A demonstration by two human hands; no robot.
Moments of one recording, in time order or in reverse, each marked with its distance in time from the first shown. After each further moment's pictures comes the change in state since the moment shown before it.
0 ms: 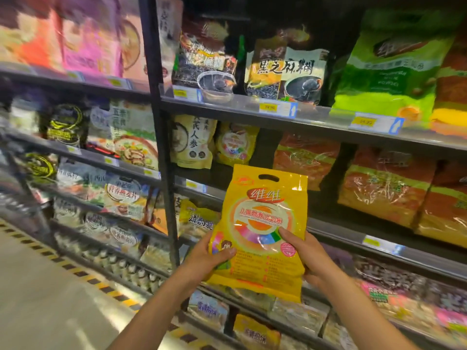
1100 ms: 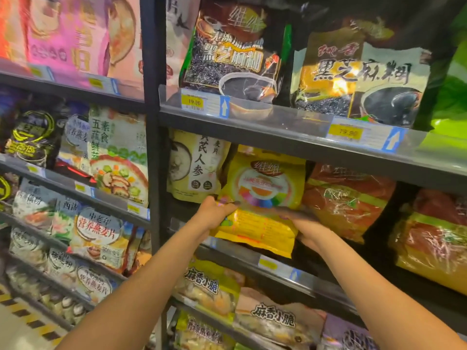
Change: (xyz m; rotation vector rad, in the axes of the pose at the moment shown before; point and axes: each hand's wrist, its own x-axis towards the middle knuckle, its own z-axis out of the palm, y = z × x) left_hand 0.312 0.096 -0.102 0.198 0.159 0.099; right_hand 0.292 -0.076 0.066 -0.350 0.059 -0.106
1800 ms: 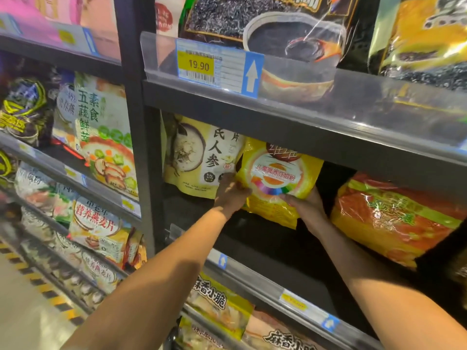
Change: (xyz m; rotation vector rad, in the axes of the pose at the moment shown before) left_hand 0.135 -0.021 0.011 0.257 0.186 0.038; right_hand 0.176 0.041 0.009 -0.099 0.165 -0.190
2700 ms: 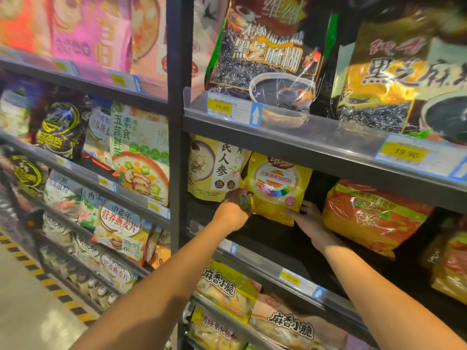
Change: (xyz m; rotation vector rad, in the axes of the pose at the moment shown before) left_hand -0.076 0.004 -0.037 0.316 -0.068 0.136; right_hand -0.072 -0.021 -0.014 -0.266 0.029 0.131
